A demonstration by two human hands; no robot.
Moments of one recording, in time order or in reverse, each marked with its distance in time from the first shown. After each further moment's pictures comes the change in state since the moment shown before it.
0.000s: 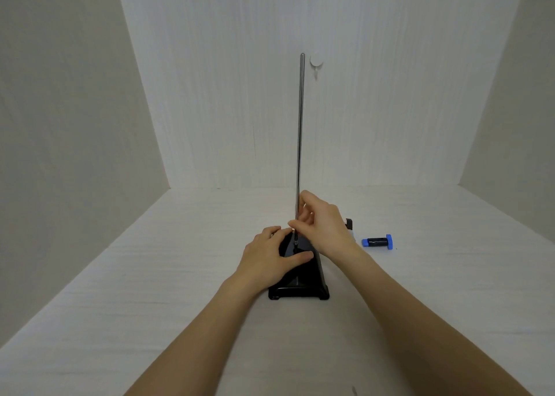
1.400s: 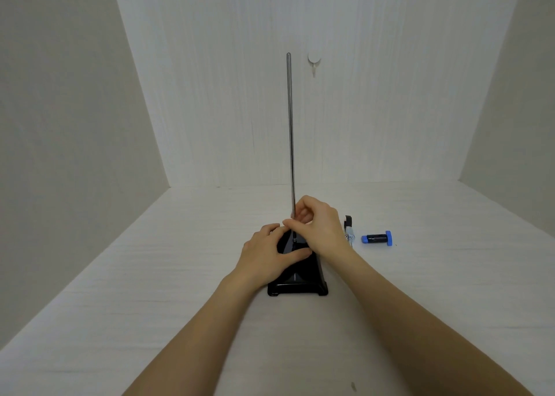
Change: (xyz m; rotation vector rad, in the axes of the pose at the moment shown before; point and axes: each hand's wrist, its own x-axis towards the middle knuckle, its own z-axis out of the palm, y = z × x) left_hand 0.000 0.001 -0.002 -0.004 0.011 0.013; right_hand -0.003 0.003 0.011 0.193 0.080 0.112
